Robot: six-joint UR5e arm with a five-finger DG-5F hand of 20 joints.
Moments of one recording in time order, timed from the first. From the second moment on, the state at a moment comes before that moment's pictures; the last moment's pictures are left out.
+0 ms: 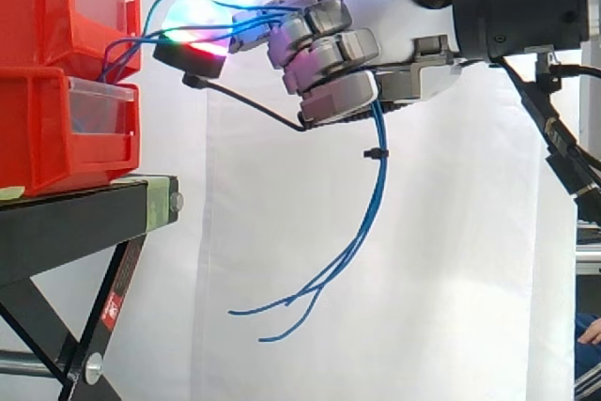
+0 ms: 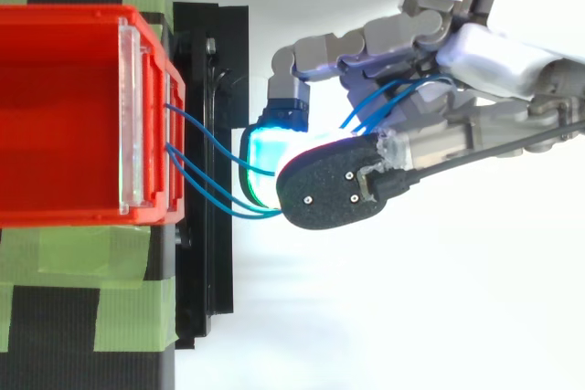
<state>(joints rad) 0.22 -1.90 -1.60 -2.81 -1.06 -0.12</state>
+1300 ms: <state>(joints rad) 0.27 -1.90 -1.60 -2.76 -1.04 -0.27</state>
